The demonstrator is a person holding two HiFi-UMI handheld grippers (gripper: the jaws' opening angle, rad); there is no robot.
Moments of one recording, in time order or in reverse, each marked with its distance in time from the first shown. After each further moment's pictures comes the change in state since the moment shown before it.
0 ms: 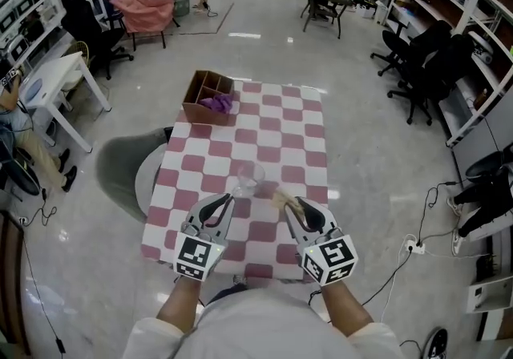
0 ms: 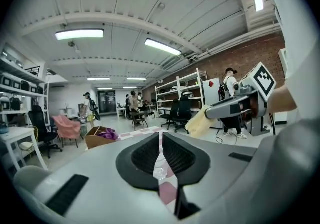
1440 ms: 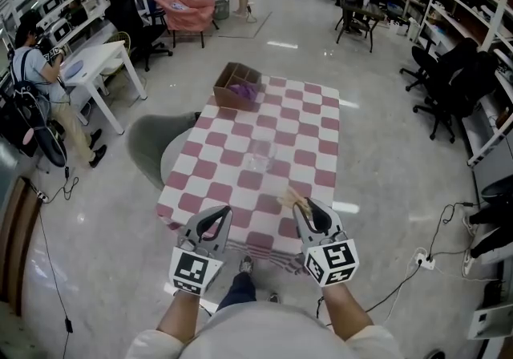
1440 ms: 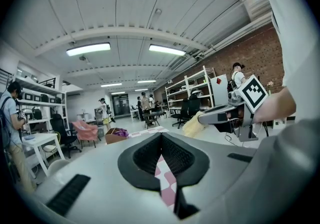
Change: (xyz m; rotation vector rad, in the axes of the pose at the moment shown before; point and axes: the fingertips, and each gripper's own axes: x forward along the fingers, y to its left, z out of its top) left arm -0.126 -0.092 0.026 0.032 0.005 0.175; right arm -0.094 0.036 -0.010 -0.010 -0.073 0.060
